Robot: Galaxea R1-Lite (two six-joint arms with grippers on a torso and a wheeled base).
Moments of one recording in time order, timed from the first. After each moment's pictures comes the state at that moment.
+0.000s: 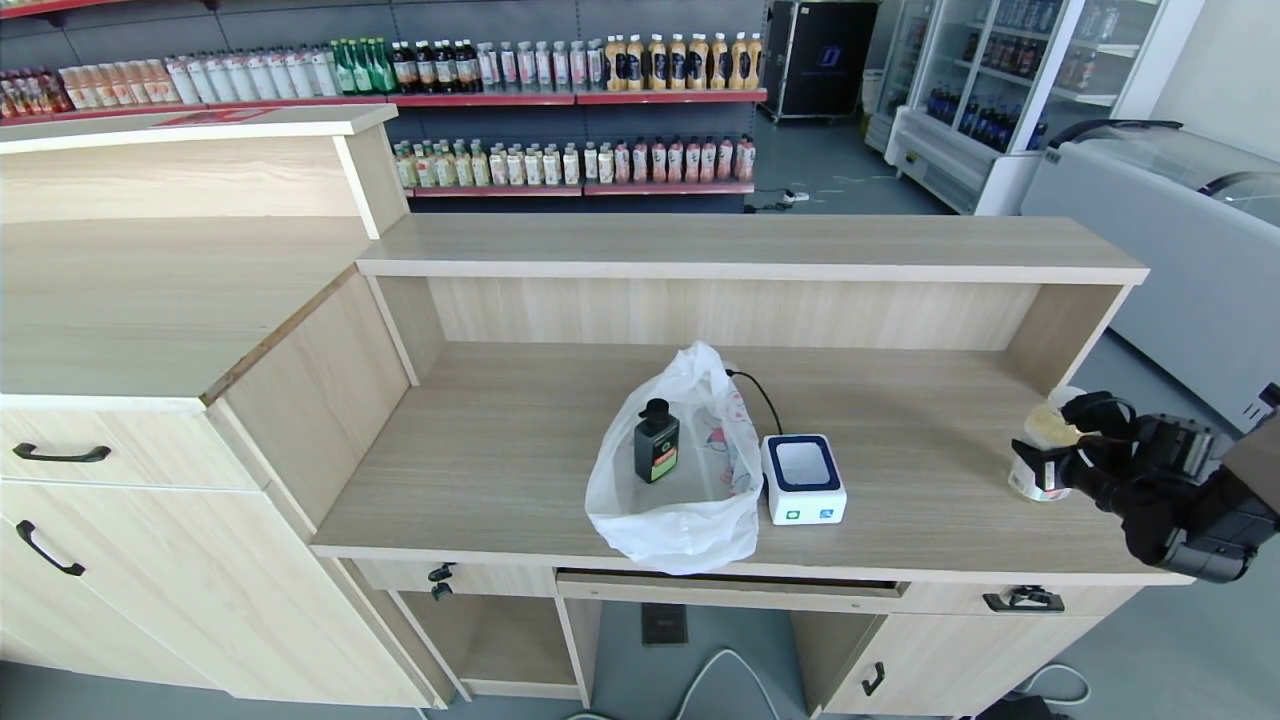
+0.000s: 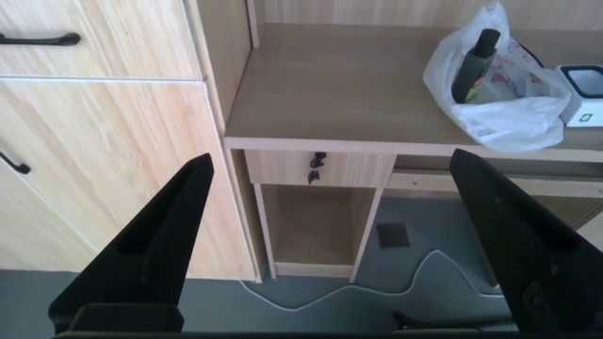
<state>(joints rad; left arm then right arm) 0.00 0.00 0.00 0.00 -0.02 0.00 -0.42 2.59 -1.30 -1.10 0.35 -0.36</state>
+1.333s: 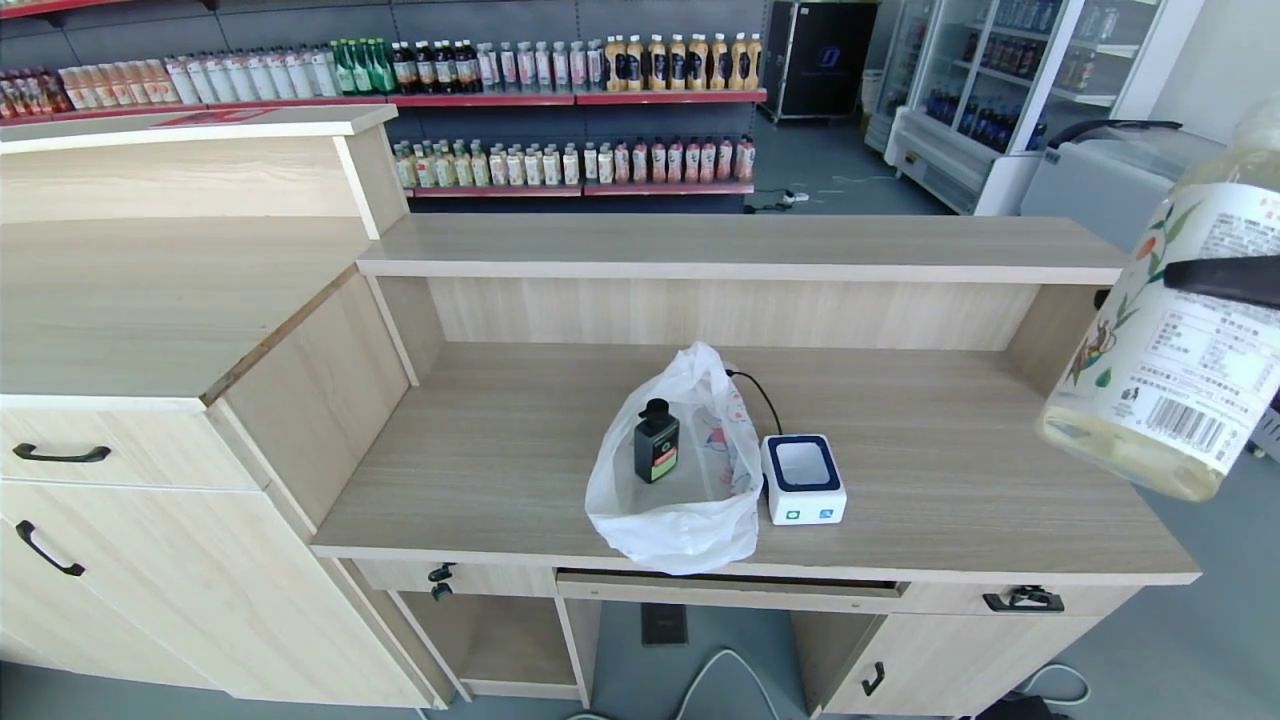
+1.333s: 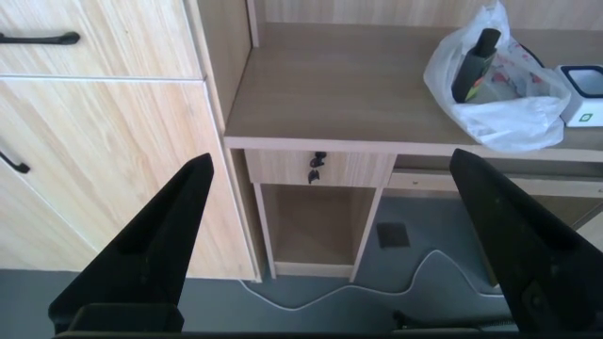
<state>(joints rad) 0.00 0.00 0.00 0.00 -0.02 0.00 -0.12 1.29 -1.04 -0.03 1.29 0.25</state>
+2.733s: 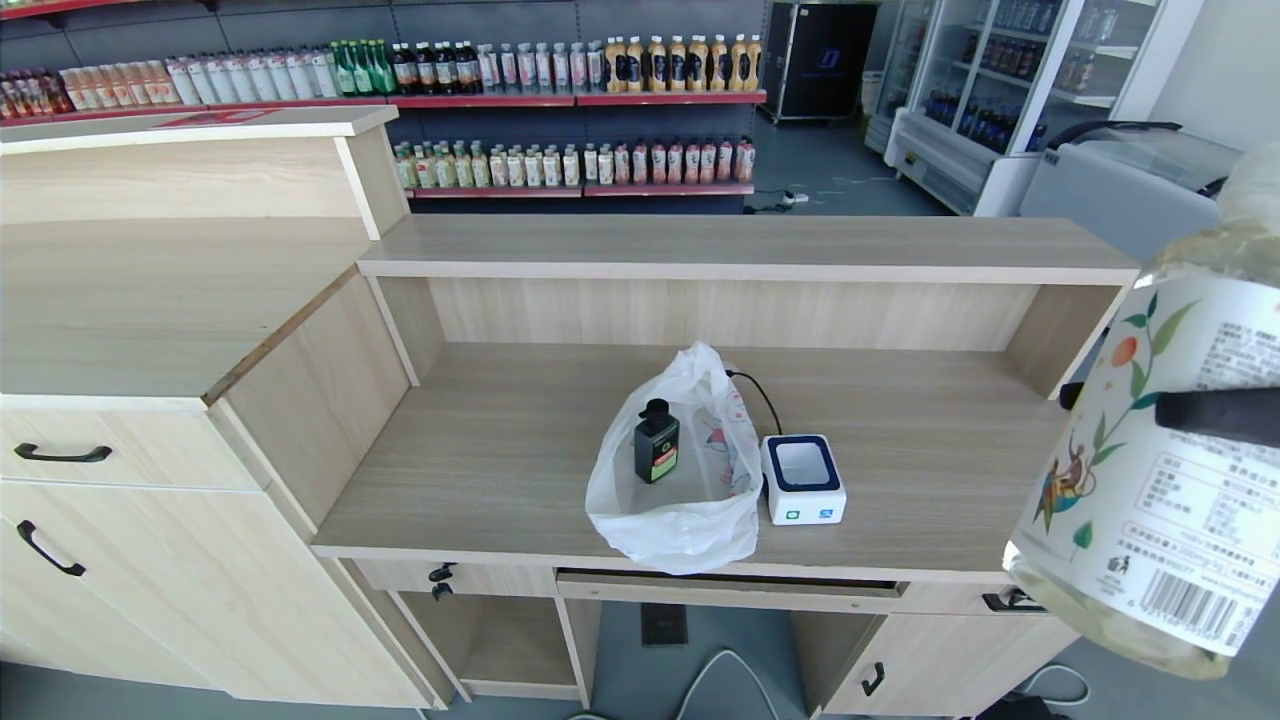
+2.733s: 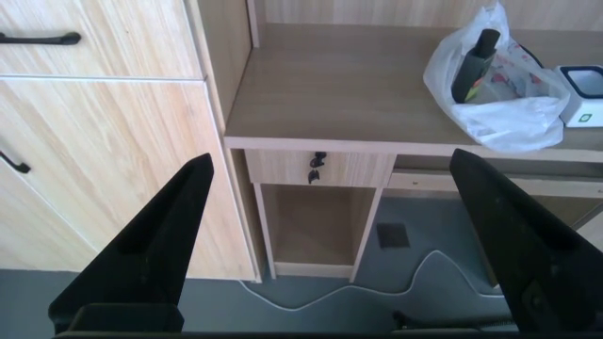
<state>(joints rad) 0.00 0.00 0.00 0.00 -0.02 0.00 0.19 1.14 -0.90 -0.04 1.06 0.25</state>
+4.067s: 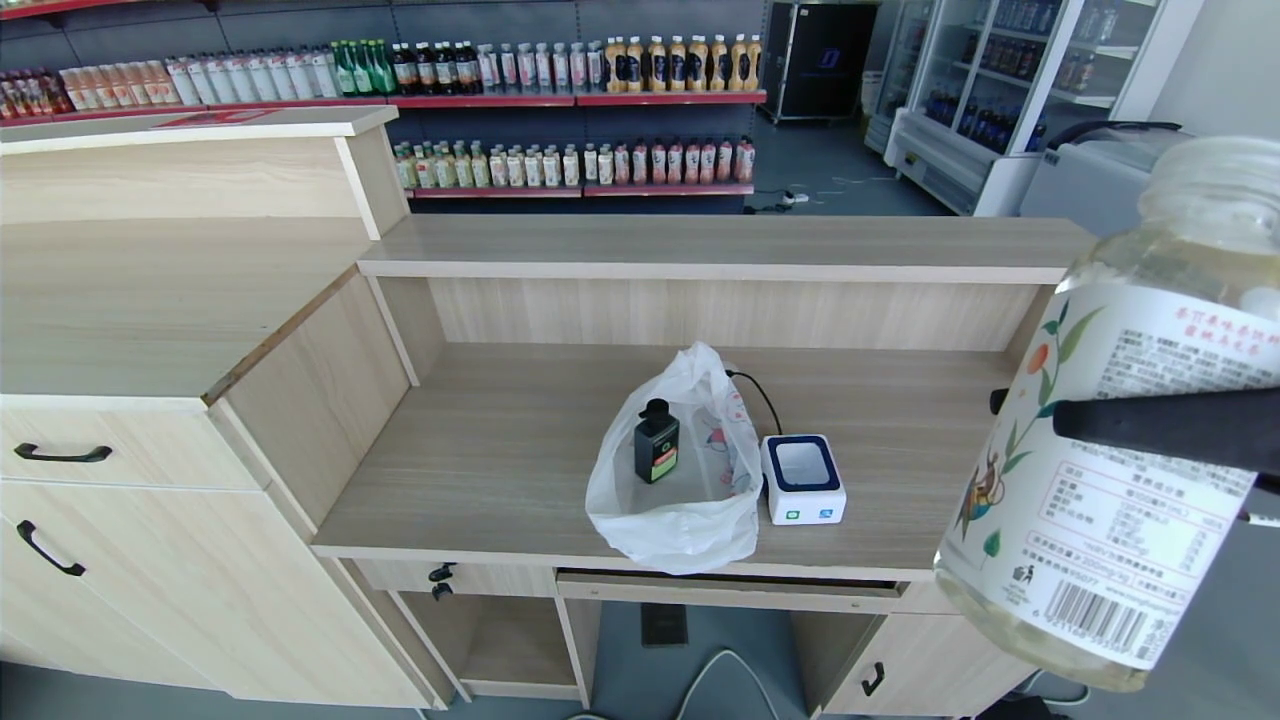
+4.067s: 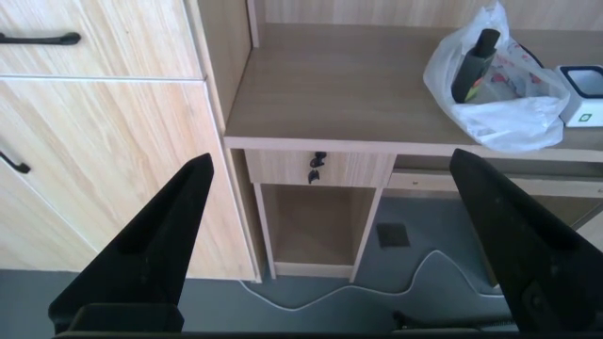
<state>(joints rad) 0.00 0.00 0.00 0.00 -0.02 0.00 0.42 1.16 -0.93 -0.05 0.81 0.28</state>
